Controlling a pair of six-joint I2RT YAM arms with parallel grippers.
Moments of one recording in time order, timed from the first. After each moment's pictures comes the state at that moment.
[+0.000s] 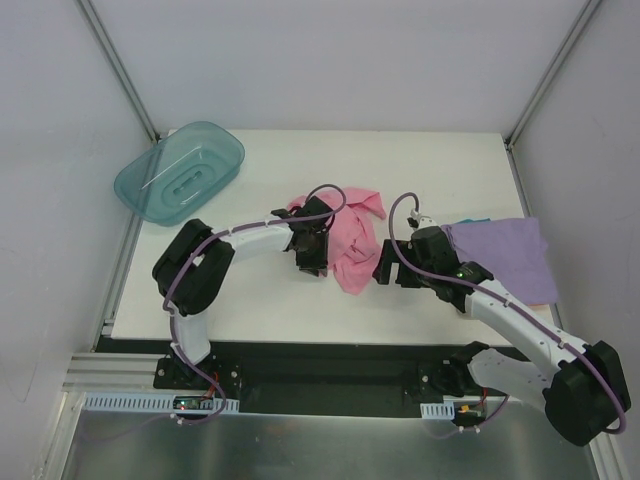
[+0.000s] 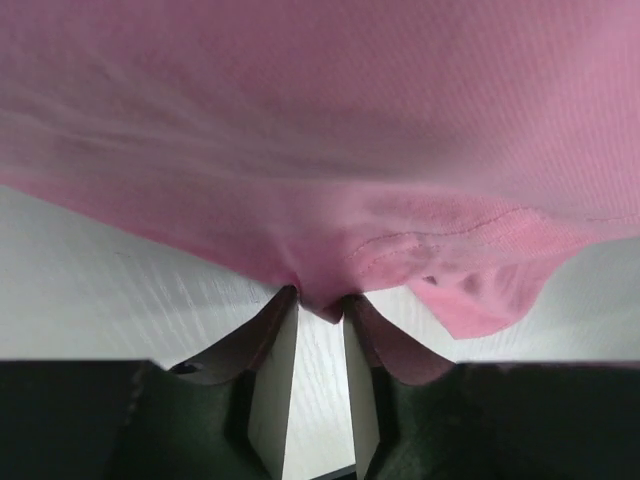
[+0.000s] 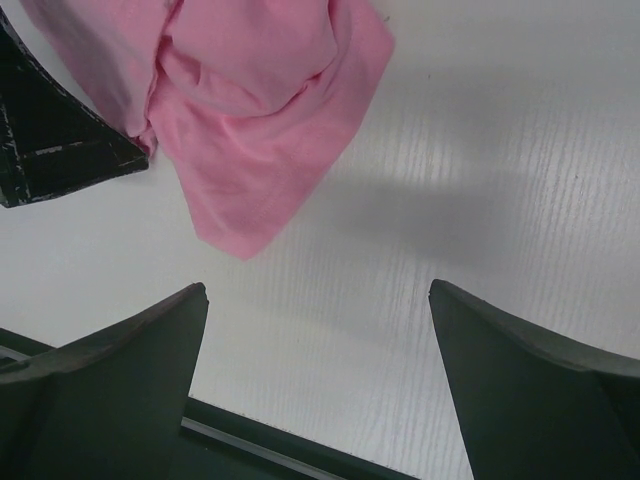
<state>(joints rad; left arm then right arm) -0.71 1.87 1.19 -0.53 0.15 -0.67 0.57 1.03 0.63 -0.42 0.02 0.55</state>
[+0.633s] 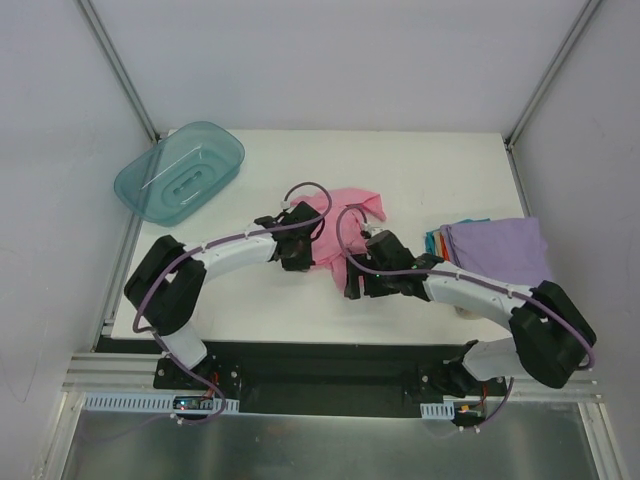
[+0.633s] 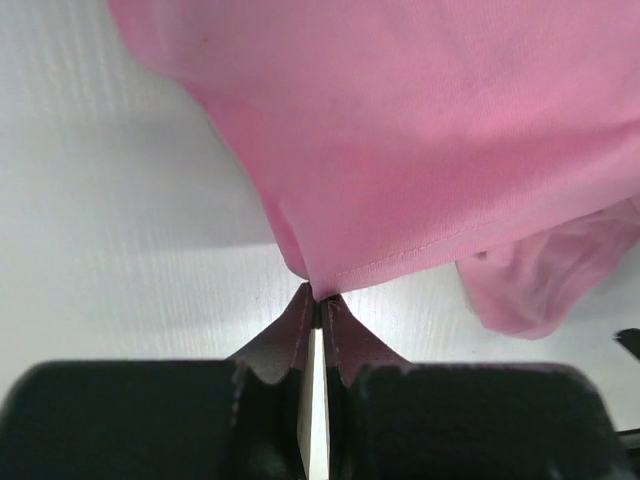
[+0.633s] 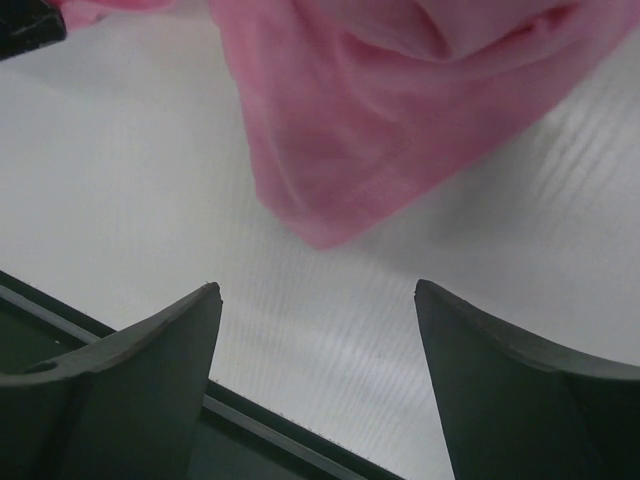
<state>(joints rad) -0.73 1.69 1.08 -0.55 -0.10 -0.76 0.78 1.34 0.70 -0.33 -0.04 0.56</state>
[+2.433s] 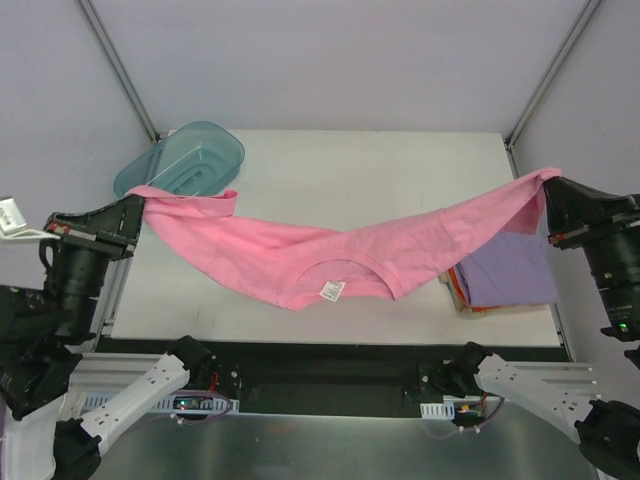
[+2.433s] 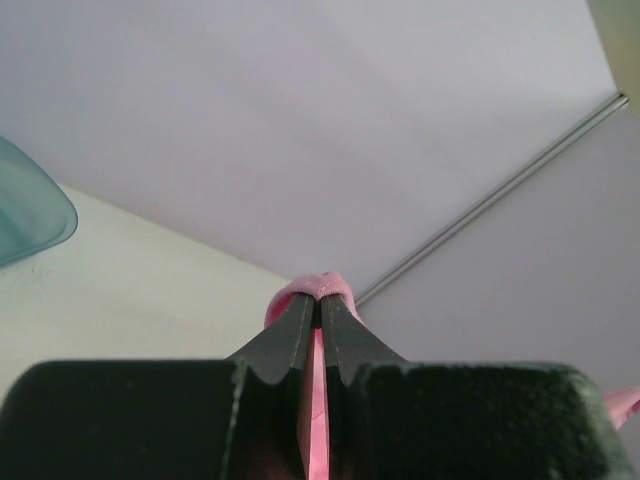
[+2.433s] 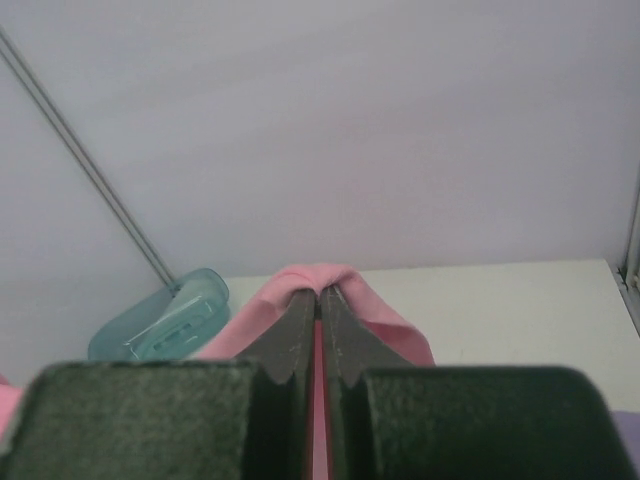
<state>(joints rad) -0.60 0.53 1.39 -0.60 -0.42 -0.64 0.79 0.70 1.65 -0.69 0.58 0.14</state>
